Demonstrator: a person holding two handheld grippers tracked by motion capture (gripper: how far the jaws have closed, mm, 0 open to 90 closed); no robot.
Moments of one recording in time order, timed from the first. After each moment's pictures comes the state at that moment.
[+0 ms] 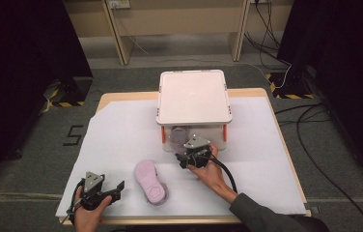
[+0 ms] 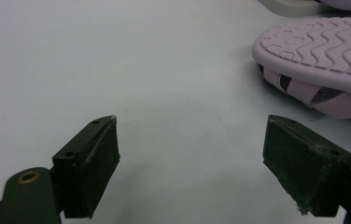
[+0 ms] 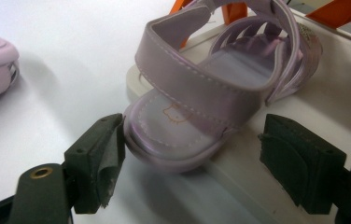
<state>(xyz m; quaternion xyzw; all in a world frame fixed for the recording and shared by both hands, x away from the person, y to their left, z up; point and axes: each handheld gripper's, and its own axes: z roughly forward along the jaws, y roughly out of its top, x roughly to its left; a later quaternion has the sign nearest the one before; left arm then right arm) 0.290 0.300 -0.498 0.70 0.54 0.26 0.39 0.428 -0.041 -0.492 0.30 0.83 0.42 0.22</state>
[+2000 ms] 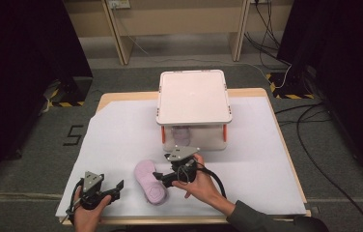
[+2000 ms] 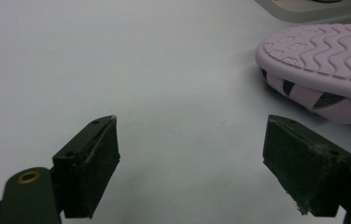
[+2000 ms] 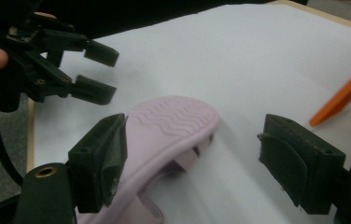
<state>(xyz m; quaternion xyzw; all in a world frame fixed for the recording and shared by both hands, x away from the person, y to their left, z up) 0.290 0.303 -0.496 0.70 0.54 0.26 0.39 0.366 0.000 -0.442 0.21 0.84 0.49 0.08</state>
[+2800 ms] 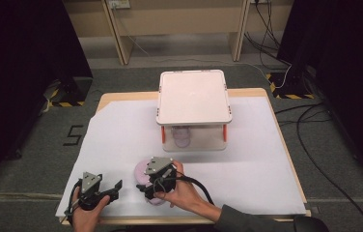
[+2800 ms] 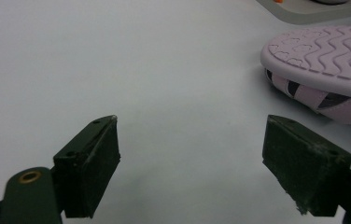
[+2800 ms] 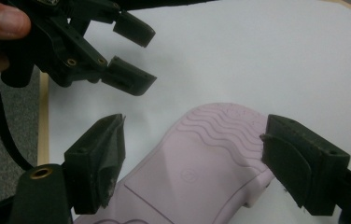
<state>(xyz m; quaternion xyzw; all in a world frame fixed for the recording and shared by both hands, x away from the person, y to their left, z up) 0.288 0.305 -0.495 0.69 0.54 0.27 0.39 0.344 0.054 -0.451 0.15 0.88 0.45 0.10</state>
